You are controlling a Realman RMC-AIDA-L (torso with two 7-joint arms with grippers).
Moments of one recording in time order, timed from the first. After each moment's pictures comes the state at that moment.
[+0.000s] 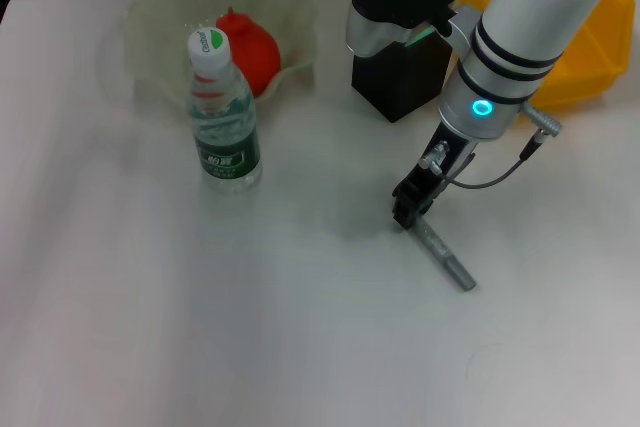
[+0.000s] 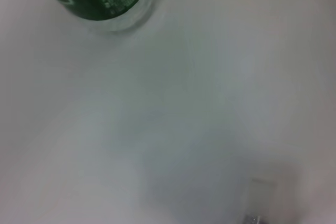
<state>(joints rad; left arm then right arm) -0.54 -2.08 0.72 0.14 0.83 1.60 -0.26 1.24 2.09 -1.35 -0.33 -2.59 -1.25 2.62</state>
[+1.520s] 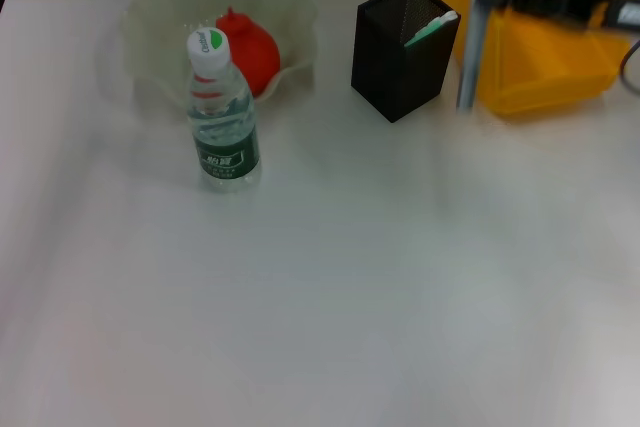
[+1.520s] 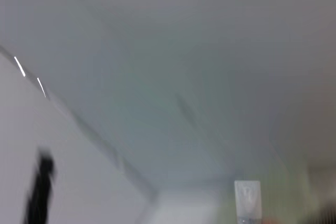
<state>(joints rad) -0.58 -2.08 0.70 0.14 0.83 1.61 -0.25 0.61 1.99 -0.70 -0.71 -1.80 -1.48 2.09</state>
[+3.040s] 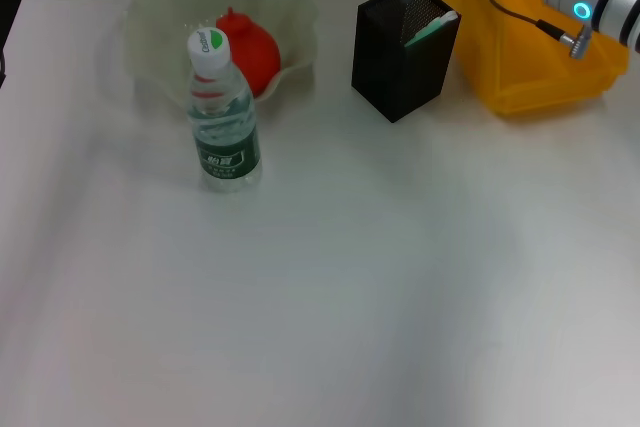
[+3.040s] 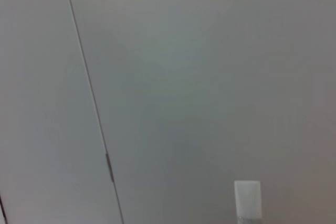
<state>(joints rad) -0.57 -2.08 0.70 0.10 0.83 1.60 -0.25 0.84 2.07 -0.72 -0.31 -1.43 -0.97 1.14</state>
